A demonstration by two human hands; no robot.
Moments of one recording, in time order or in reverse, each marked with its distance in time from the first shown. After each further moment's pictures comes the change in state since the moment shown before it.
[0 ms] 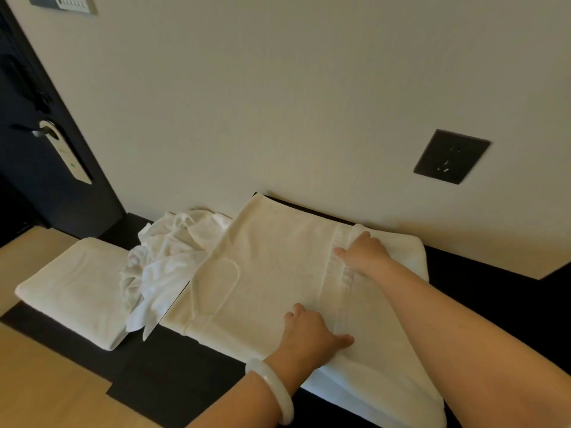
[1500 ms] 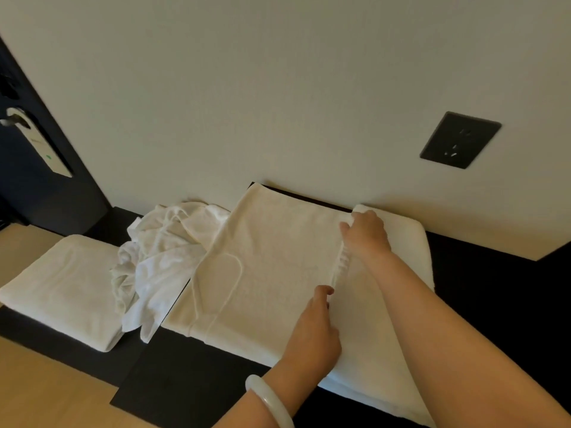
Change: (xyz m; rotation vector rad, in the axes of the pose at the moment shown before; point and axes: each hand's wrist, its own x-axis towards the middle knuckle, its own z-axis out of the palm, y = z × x) left_hand -0.015 -0.018 -0.003 -0.414 0.054 0.335; right_hand -0.010 -0.018 0.006 0.022 0.306 -0.171
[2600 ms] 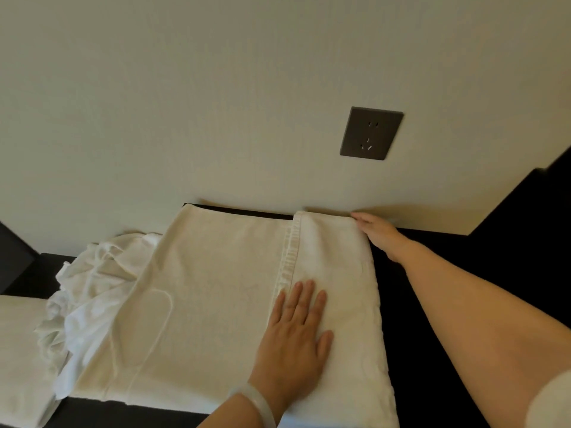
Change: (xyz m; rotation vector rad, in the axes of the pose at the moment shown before) left_hand 0.047 -0.012 0.057 0.874 0.012 0.502; right_hand 0.049 0.166 -0.037 0.749 -0.212 0.156
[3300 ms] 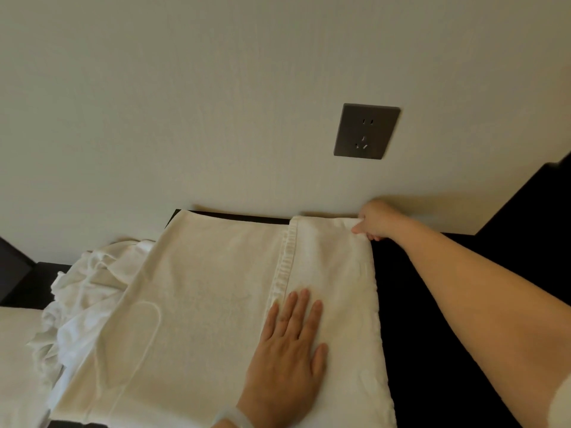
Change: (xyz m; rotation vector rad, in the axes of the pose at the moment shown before) left_hand -0.001 0.005 -0.007 0.067 -0.022 -0.037; right_hand 0.031 -0.024 -0.024 -0.759 -0.090 0.029
